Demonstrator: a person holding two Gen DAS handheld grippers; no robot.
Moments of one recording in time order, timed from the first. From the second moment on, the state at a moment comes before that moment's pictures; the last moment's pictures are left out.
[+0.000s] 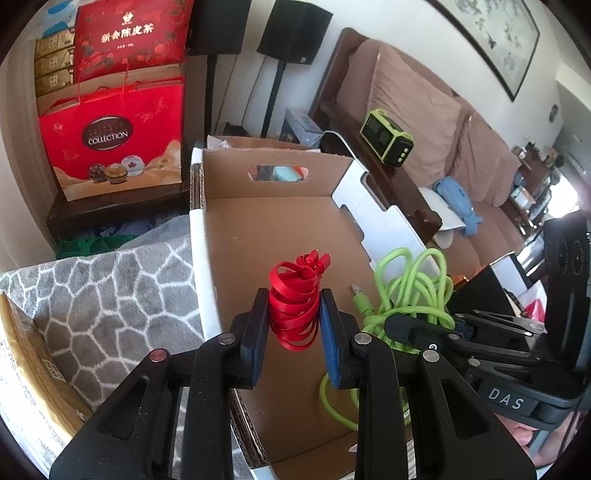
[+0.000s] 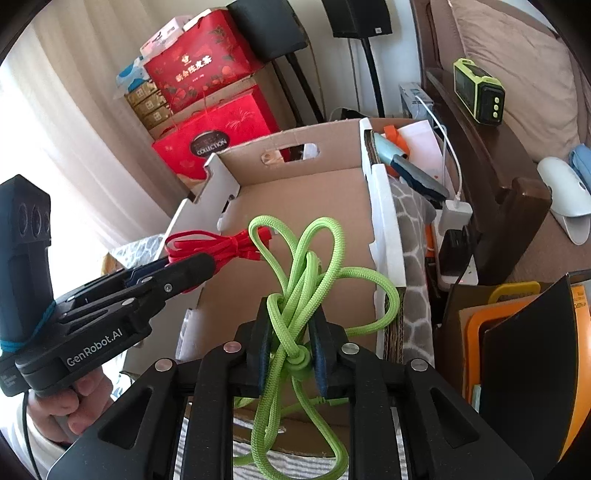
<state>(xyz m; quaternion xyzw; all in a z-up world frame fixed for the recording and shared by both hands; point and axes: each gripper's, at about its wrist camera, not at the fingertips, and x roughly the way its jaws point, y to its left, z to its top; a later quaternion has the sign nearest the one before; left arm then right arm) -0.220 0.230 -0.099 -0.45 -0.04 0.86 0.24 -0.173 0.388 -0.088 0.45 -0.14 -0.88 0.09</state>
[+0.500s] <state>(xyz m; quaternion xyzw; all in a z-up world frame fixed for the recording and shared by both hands) -0.204 0.219 -0.062 -0.42 -0.06 0.86 0.27 -0.135 0.418 -0.034 0.38 -0.17 -0.90 0.08</state>
